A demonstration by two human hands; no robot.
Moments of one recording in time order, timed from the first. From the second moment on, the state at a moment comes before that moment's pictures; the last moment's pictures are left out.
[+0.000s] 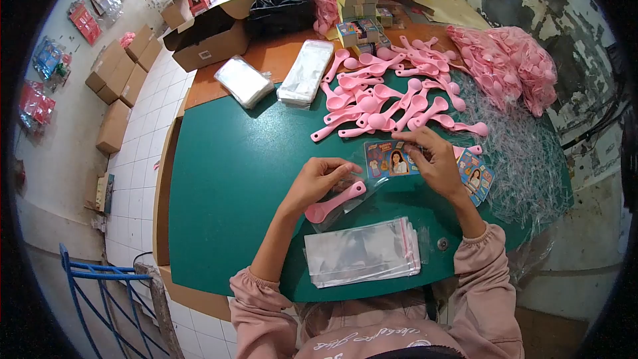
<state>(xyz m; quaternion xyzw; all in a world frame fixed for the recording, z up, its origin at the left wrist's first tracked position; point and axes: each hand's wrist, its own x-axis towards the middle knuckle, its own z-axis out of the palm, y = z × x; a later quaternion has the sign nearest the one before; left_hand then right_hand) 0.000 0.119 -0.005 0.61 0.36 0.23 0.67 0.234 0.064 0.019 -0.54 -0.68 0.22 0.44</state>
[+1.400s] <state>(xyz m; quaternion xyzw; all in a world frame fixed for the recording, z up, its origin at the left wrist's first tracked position) -0.045 0.131 0.004 0.76 0.26 0.09 0.59 0.217 0.060 -0.001 -0.48 -0.56 0.54 0.40</state>
